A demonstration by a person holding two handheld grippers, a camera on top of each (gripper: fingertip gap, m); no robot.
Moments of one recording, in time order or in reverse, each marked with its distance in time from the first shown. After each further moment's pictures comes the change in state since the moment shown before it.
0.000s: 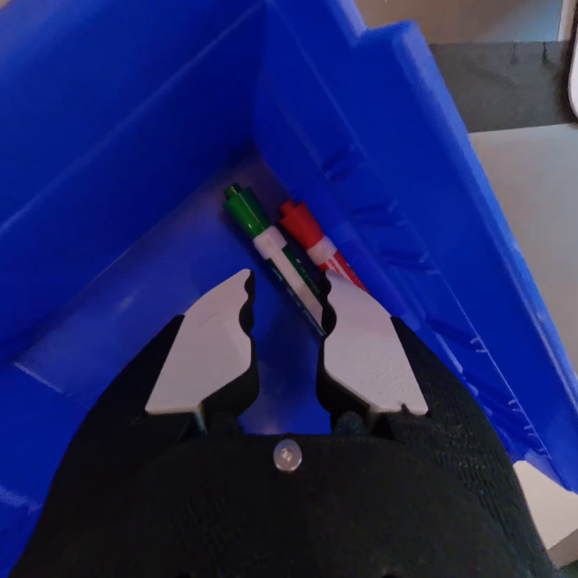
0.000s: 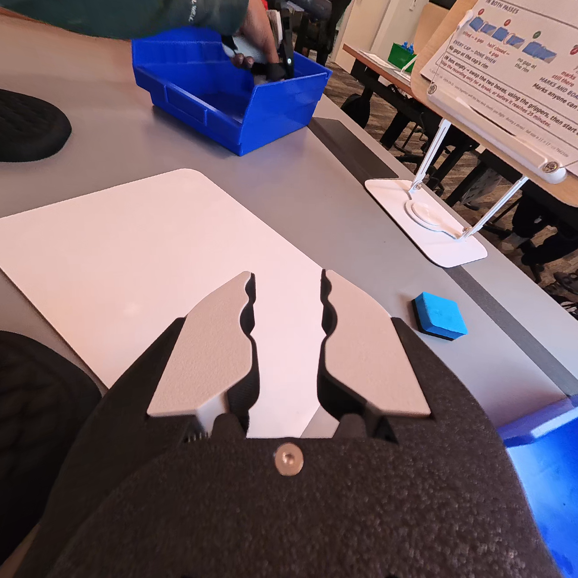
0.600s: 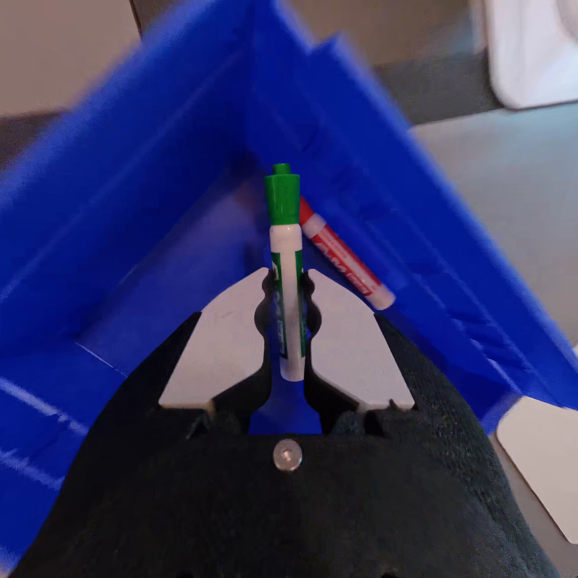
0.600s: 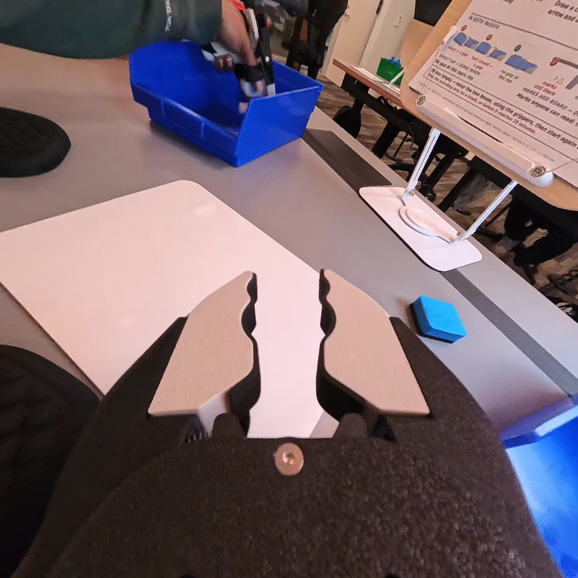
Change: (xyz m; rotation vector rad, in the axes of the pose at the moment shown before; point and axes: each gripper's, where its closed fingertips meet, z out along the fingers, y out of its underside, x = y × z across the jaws) left arm -0.002 0.004 -0.042 0.121 0.041 0.112; right arm 0.000 -0.005 0.000 0.038 0.023 0.019
